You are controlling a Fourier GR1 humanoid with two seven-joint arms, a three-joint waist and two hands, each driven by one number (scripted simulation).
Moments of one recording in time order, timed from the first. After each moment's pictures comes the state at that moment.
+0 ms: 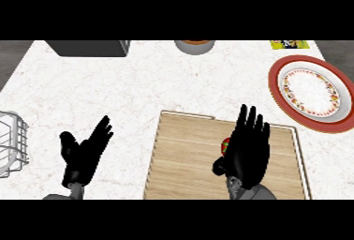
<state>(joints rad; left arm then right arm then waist) 0.00 0.24 -0.22 -1.41 0.26 0.16 0.18 -0.19 -0.01 0.52 -1.66 1.31 0.06 1.19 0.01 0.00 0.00</state>
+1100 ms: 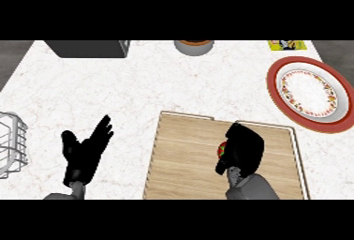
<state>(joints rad) -0.01 0.21 -0.18 -1.40 0.22 0.14 0.18 -0.21 0.00 0.44 -1.47 1.26 0.06 1.12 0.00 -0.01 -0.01</state>
